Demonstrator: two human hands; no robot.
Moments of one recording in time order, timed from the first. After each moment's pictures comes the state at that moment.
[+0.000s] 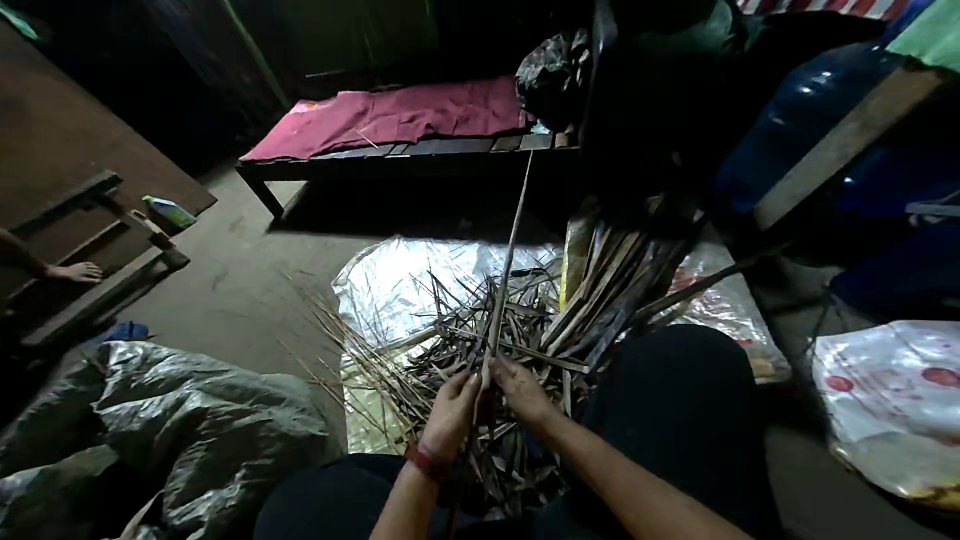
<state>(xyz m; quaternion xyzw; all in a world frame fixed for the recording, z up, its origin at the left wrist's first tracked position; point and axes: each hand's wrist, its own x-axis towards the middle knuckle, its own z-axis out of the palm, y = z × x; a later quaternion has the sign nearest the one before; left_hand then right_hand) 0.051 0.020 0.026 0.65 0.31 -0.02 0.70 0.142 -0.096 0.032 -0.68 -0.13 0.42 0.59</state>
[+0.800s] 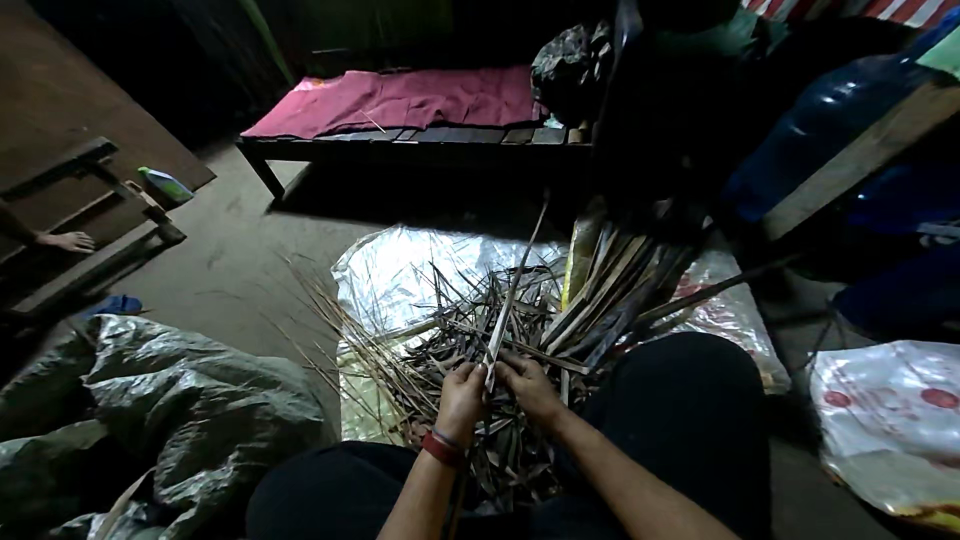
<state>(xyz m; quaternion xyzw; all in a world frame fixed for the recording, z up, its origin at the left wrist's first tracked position) 0.071 0.009 0.018 0.57 0.39 0.03 0.73 0.152 -0.097 -0.007 -0.66 -0.19 0.36 0.64</state>
